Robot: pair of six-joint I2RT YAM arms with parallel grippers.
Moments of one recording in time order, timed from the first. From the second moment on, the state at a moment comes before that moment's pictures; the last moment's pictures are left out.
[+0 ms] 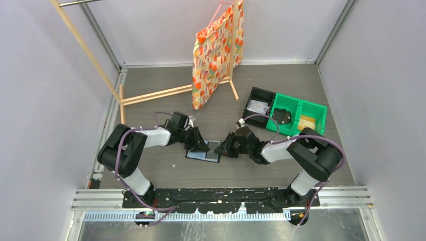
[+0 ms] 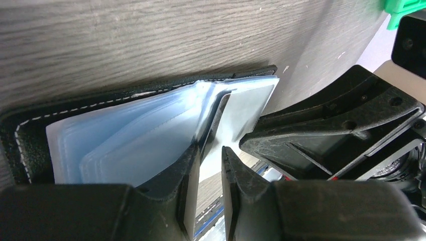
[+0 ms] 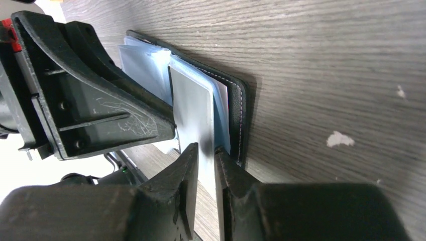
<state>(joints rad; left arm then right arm) -0.47 1.63 0.67 -0.03 0.61 -0.86 0.80 1.61 0.48 0.48 -0.16 1.17</state>
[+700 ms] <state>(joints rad) -0.46 1.61 0.58 0.15 0.59 -0.98 0.70 1.80 0.38 0.93 -0.38 1.19</state>
